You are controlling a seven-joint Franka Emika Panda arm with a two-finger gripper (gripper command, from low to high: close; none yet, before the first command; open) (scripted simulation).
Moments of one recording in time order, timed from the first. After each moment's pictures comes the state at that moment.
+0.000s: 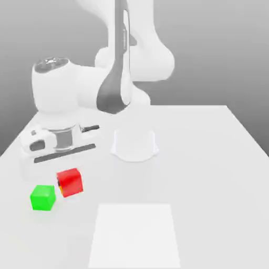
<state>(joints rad) -0.11 -0.09 -0.43 -2.78 -0.07 2.70 -0.09</state>
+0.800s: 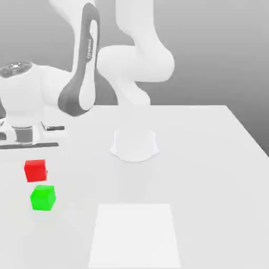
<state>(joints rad) -0.27 0.03 -0.53 -2.75 -0.27 2.72 0.07</state>
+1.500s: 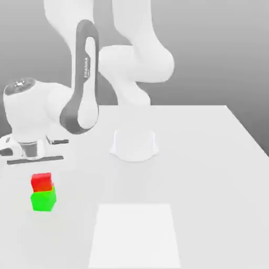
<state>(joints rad) -0.37 0.15 -0.35 -2.76 0.06 2.86 -0.16</state>
